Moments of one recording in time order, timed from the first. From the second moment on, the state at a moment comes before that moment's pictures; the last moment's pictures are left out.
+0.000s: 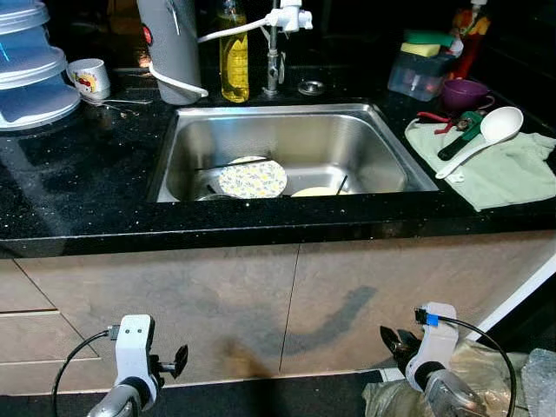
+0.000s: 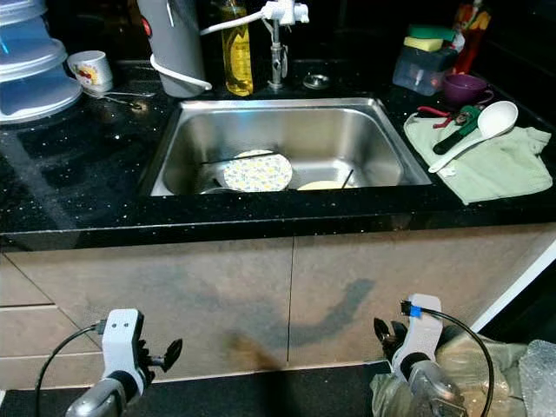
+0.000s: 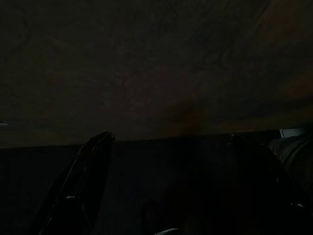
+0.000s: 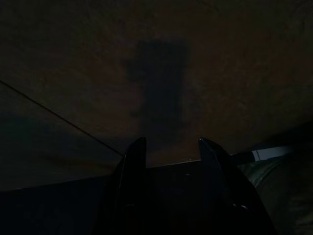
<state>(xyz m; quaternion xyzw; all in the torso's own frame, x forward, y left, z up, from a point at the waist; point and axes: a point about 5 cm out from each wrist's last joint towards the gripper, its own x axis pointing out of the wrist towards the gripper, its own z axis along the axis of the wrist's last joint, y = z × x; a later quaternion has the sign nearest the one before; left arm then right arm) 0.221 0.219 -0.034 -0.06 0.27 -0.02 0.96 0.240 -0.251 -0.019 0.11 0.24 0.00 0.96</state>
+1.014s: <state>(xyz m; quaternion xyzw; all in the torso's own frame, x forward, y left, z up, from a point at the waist) 0.209 0.234 -0.035 -0.07 0.26 -0.01 0.96 0.231 -0.245 -0.025 0.12 0.24 0.00 0.96</state>
